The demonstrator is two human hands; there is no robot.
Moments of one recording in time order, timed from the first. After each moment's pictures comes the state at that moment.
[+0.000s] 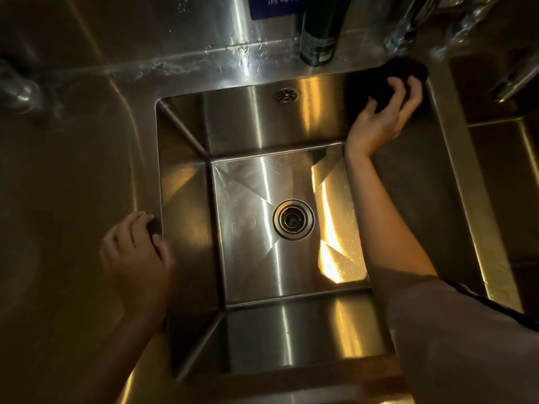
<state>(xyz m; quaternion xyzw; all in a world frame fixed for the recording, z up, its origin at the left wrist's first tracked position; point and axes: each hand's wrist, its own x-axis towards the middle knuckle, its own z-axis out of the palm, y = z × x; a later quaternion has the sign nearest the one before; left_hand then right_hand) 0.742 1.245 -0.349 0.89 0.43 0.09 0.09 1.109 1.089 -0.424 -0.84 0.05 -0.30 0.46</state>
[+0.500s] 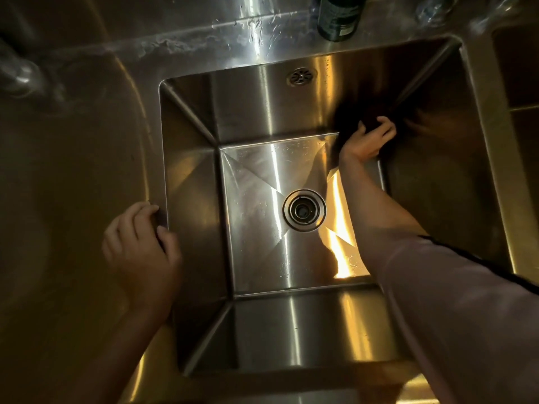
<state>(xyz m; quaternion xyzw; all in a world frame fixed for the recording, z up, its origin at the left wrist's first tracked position) 0.744 1.242 -0.347 0.89 0.44 0.11 0.09 1.100 1.098 -0.528 -0.87 0.20 -0.07 0.44</state>
